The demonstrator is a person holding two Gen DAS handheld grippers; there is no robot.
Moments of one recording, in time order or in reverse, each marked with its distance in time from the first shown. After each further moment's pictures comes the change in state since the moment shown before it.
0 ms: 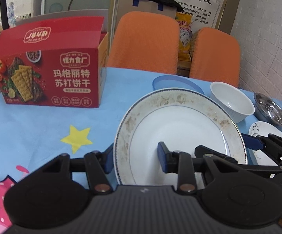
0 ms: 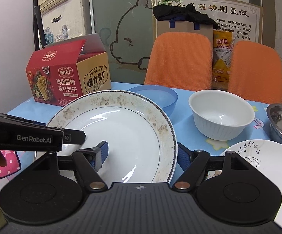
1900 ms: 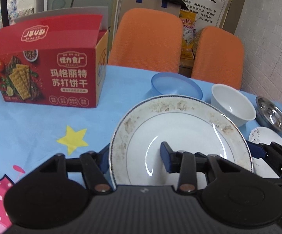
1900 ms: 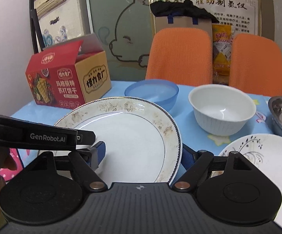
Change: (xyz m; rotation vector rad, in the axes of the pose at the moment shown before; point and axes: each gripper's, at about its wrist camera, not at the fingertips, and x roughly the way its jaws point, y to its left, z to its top) left arm 0.002 -0.002 0.010 -0.032 0.018 0.009; right arm -0.005 0.004 0.005 0.017 -0.012 0.015
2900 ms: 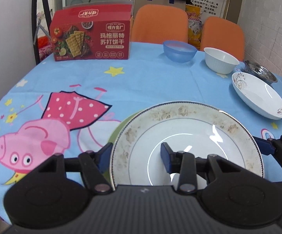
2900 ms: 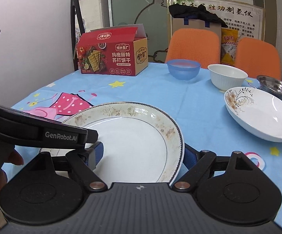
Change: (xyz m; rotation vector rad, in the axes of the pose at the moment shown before) left arm -0.122 0.000 -0.135 0.040 -0.001 0.115; right arm -0.111 0.076 -0.094 -0.063 0.037 0.034
